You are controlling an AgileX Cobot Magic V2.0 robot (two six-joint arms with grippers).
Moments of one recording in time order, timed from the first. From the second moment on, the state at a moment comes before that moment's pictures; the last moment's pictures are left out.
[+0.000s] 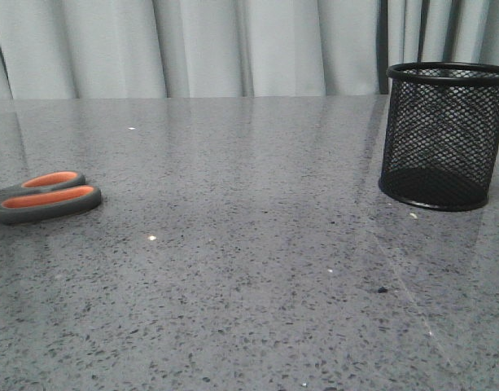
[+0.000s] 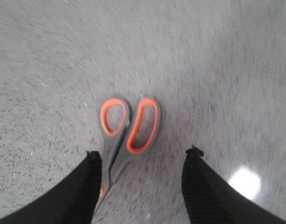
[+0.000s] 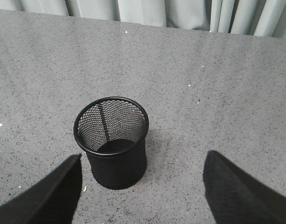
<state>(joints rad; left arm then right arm) -0.41 1.04 -1.03 -0.14 1.00 0.60 0.21 0.59 -0.80 0.07 0.70 -0.07</state>
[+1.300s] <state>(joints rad) -0.22 1.57 -1.24 -0.17 1.20 1.28 0.23 0.59 -0.80 0.08 0.67 -0.07</state>
